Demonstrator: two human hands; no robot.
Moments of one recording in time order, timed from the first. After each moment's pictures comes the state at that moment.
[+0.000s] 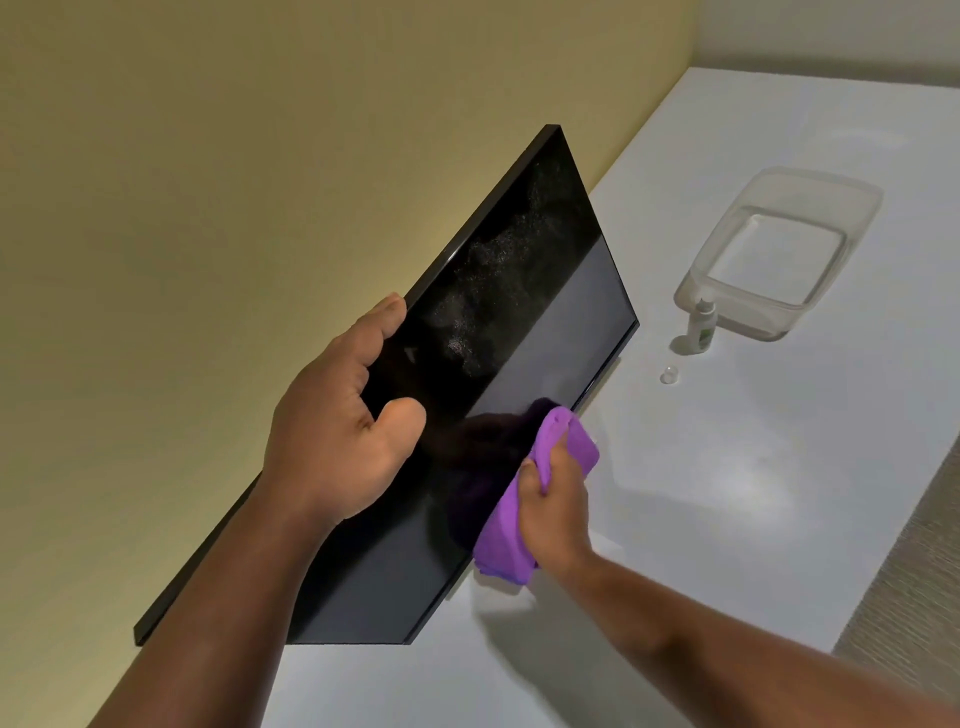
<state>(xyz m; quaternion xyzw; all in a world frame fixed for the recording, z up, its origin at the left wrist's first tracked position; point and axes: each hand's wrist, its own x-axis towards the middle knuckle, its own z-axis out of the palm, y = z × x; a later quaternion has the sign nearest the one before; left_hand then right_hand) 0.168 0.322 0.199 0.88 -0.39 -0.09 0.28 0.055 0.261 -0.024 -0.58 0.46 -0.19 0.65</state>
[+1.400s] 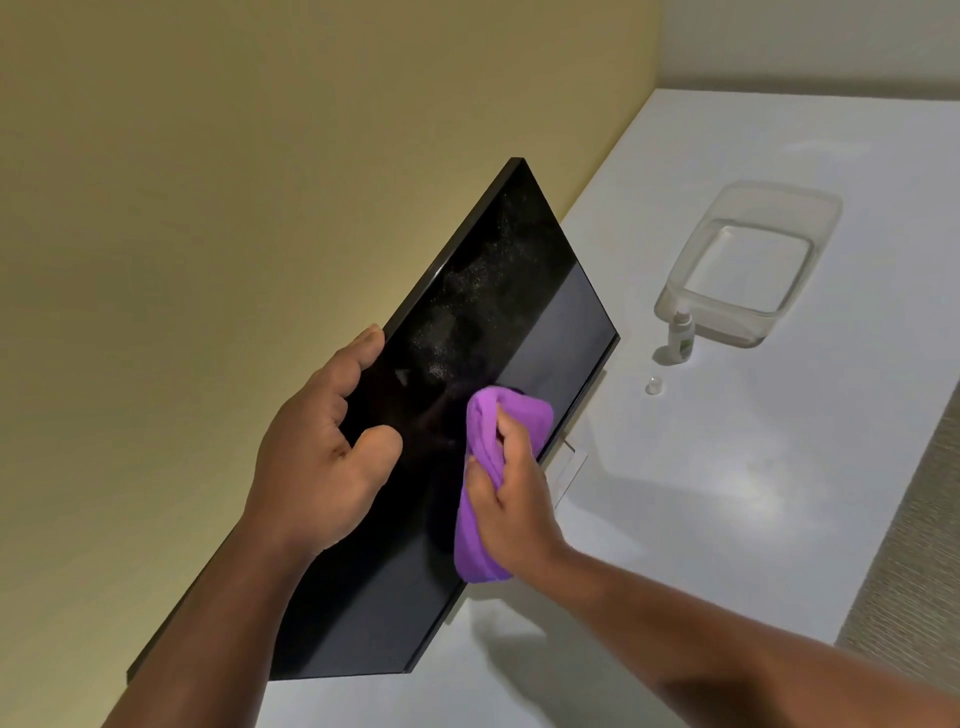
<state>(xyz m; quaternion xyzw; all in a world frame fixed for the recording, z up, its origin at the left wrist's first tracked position) 0.167 0.322 0.204 0.87 -0.38 -0.11 0.29 0.070 0.257 0.013 -0.63 0.27 -0.32 0.65</state>
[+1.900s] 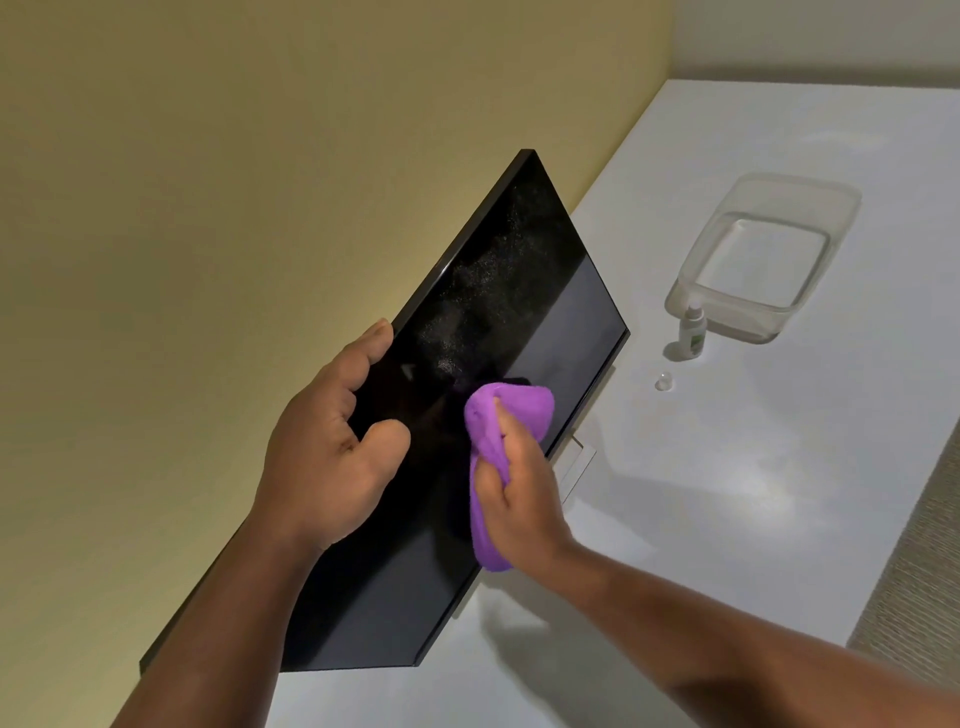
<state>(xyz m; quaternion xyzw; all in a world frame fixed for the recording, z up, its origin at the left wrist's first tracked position) 0.166 0.321 0.207 0.87 -0.37 -0.11 0.30 0.070 0.254 0.021 -0.66 0.28 -0.31 0.63</state>
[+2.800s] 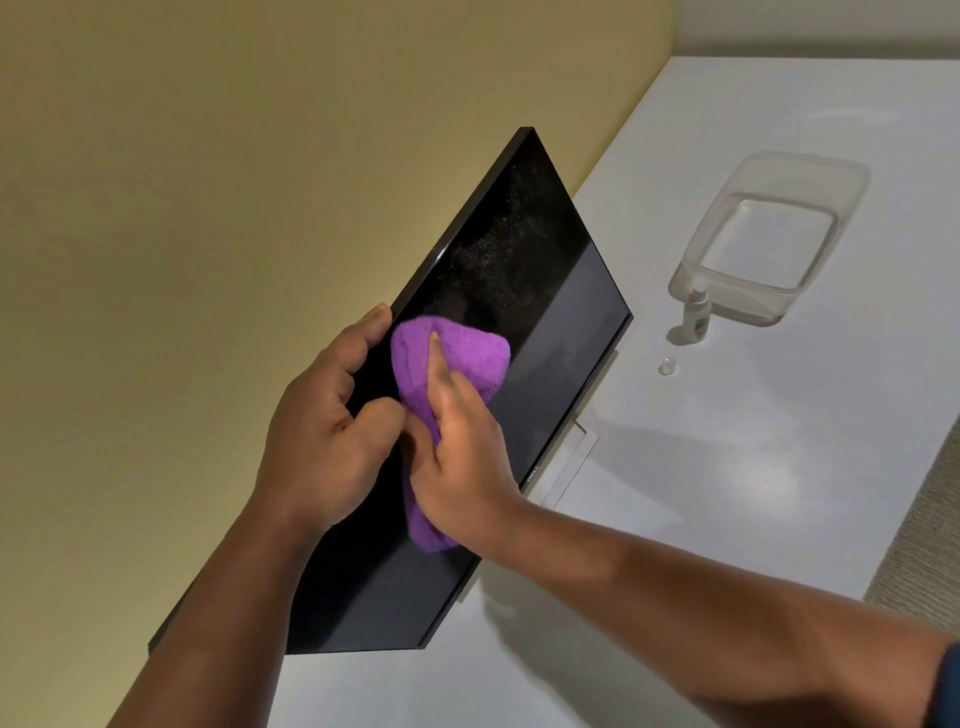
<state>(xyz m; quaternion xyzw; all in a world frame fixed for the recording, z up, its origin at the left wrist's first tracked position) 0.171 0.318 0.209 0.85 -0.38 -0.15 0.33 0.102 0.258 0.090 -0.70 0.19 -0.33 0.61</state>
